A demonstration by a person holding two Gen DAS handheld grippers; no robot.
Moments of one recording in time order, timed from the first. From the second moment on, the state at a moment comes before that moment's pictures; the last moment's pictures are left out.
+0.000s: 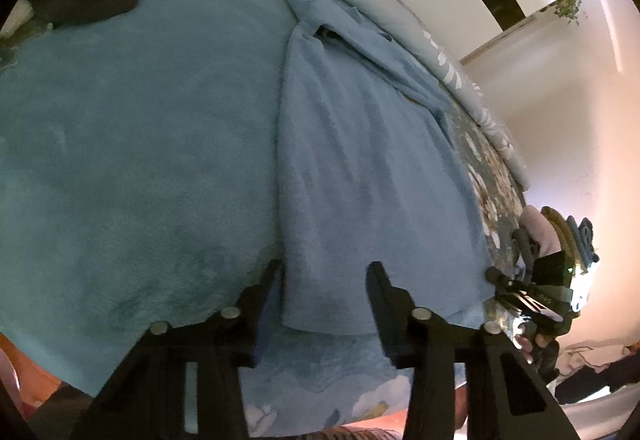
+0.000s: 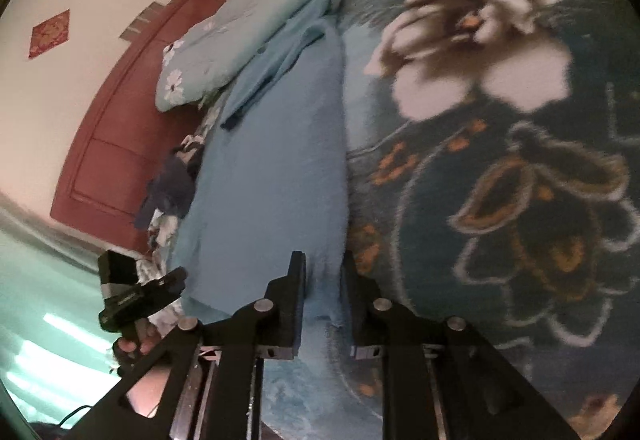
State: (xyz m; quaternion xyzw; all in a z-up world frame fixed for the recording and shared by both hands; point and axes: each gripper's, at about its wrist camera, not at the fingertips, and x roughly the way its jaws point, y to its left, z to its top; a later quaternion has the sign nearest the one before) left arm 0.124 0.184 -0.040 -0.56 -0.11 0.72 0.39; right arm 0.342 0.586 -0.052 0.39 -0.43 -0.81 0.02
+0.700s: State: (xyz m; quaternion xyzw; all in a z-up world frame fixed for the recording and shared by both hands) left arm 0.013 0.204 0.006 -0.54 -0.26 0.67 0.44; right arm 0.281 0.644 0.006 0.27 -0.49 -0.82 0.08
